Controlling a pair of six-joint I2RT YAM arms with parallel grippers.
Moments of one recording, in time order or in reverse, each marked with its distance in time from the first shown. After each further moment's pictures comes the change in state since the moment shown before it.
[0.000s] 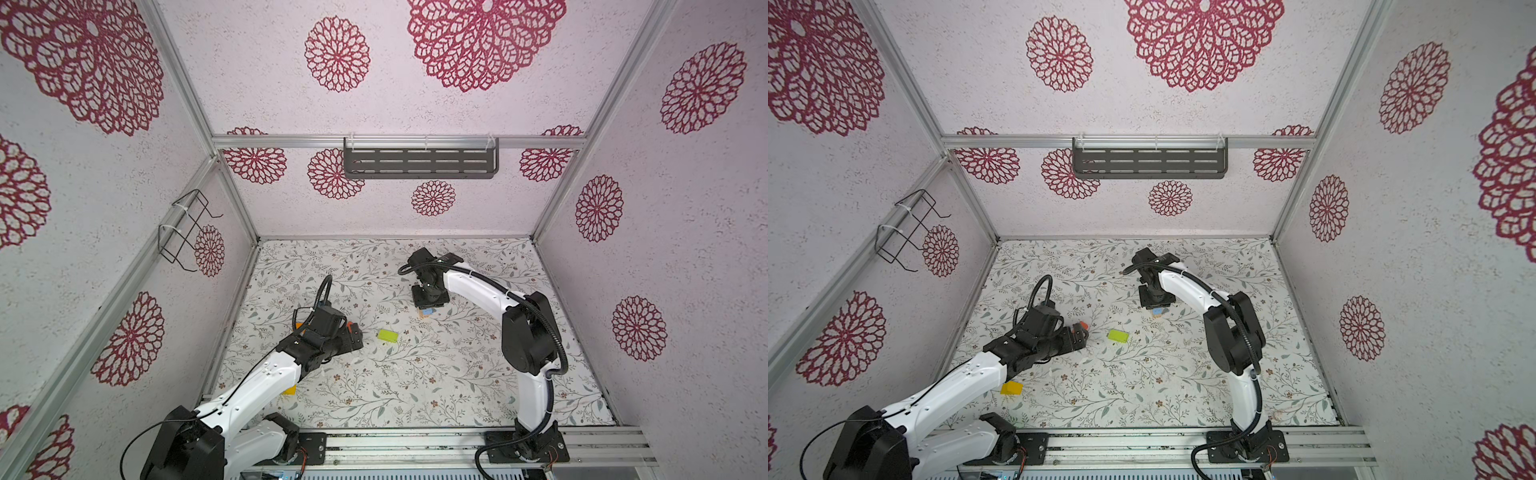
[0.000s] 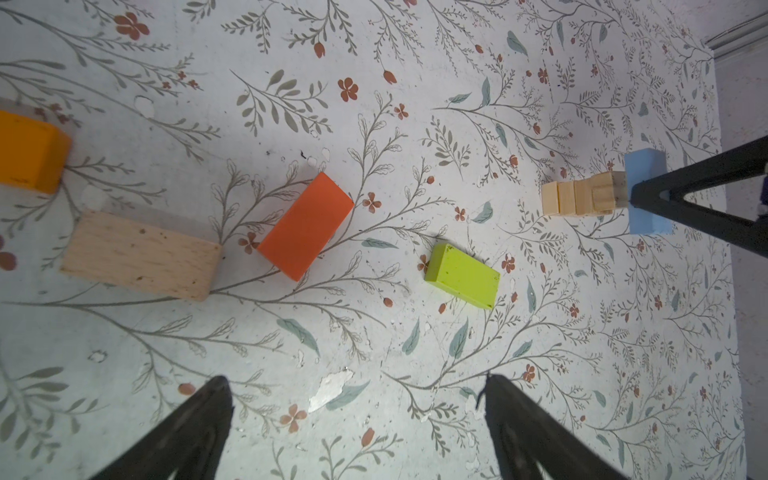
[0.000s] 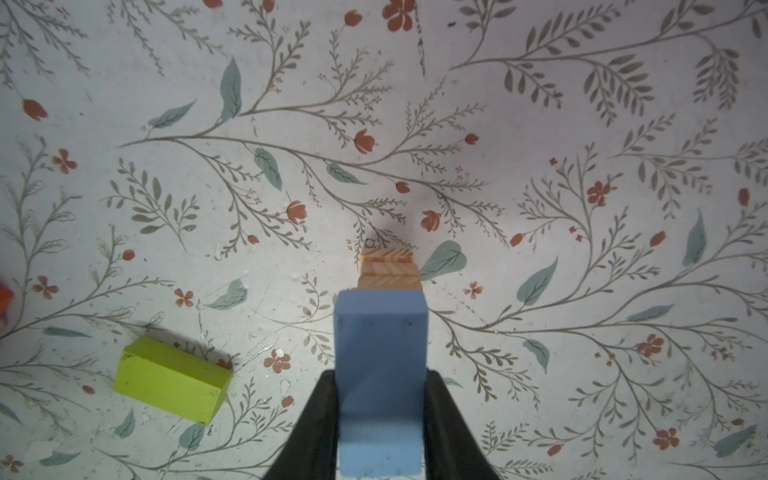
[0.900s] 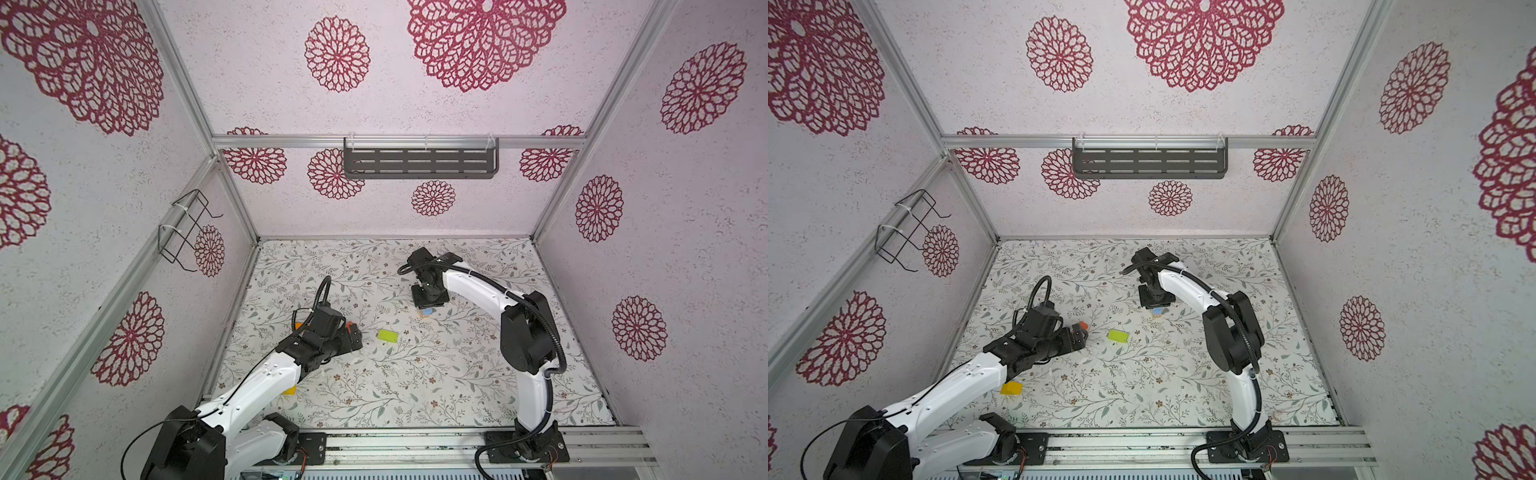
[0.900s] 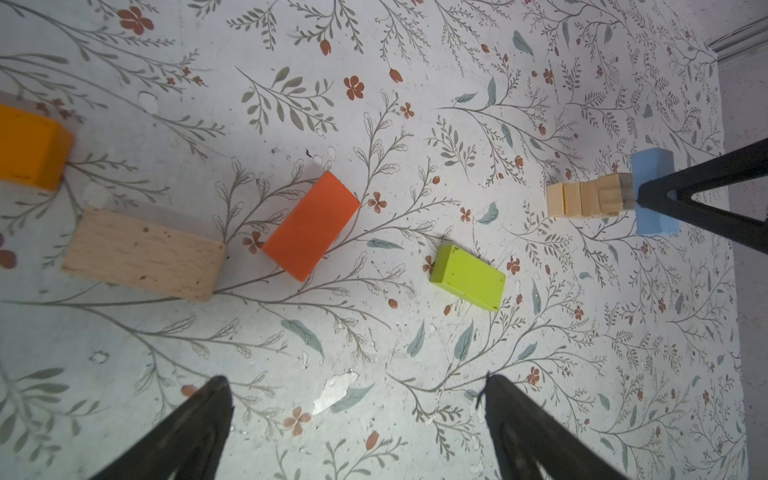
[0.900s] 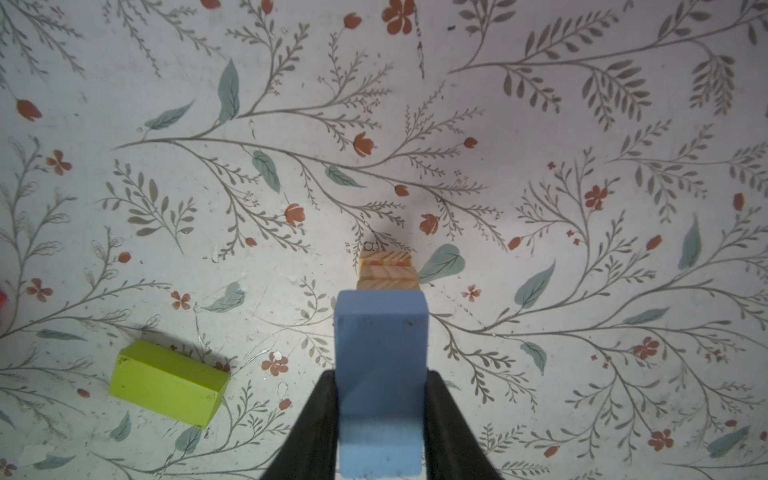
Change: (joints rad) left arm 0.008 0.000 -0.015 0.014 0.003 0.000; right arm 0.000 0.006 0.021 -0.005 0.006 -0.003
